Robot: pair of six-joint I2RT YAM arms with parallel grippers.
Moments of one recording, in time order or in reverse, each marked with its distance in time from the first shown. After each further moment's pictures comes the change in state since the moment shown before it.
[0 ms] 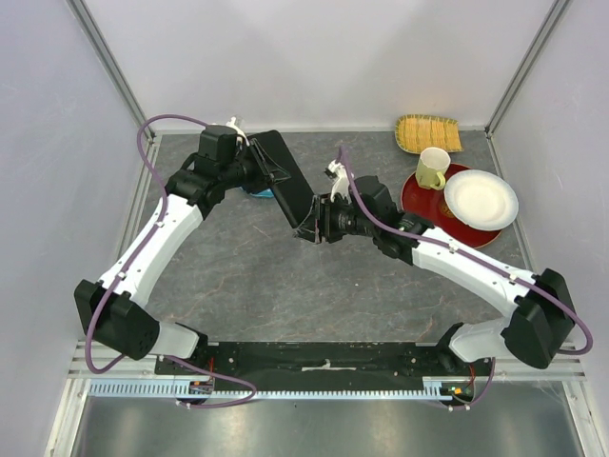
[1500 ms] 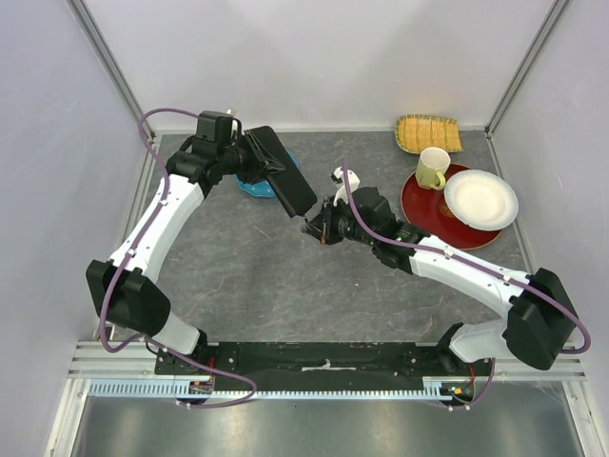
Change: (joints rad) left arm 0.086 0.132 0.145 -0.108 0.063 -0.020; right arm 0.015 0.002 -0.116 0.162 0.166 0.000
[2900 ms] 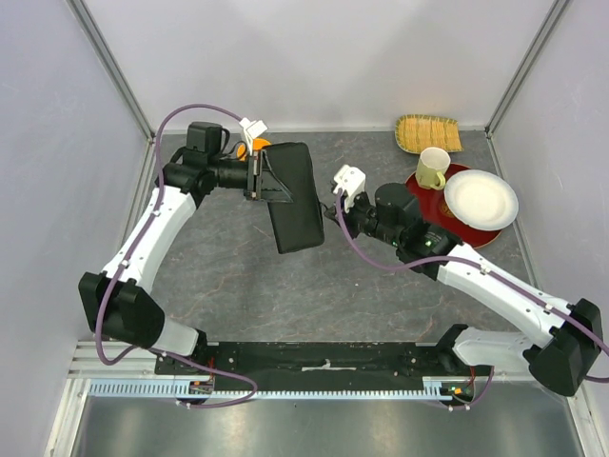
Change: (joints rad) left arm 0.053 -0.071 -0.110 0.033 0.781 0.497; right arm -0.026 -0.188 0.021 -0.126 0.023 -0.722
